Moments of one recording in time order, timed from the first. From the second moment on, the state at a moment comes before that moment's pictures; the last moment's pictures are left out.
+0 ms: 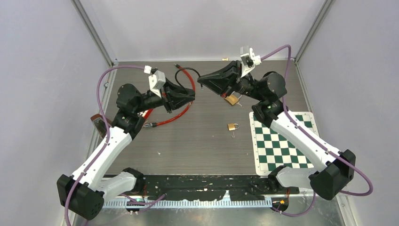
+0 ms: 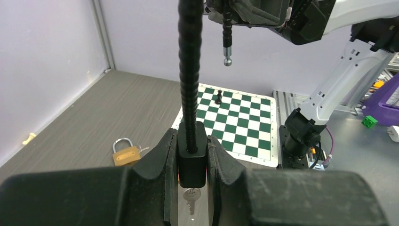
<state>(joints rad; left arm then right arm) -0.42 1.05 0.94 0.35 0.89 -0.24 0.60 1.24 1.16 0.62 -0.72 0.46</state>
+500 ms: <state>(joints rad) -0.42 1.05 0.94 0.41 0.99 -0.27 0.71 1.26 1.13 0.69 -0.69 0.42</state>
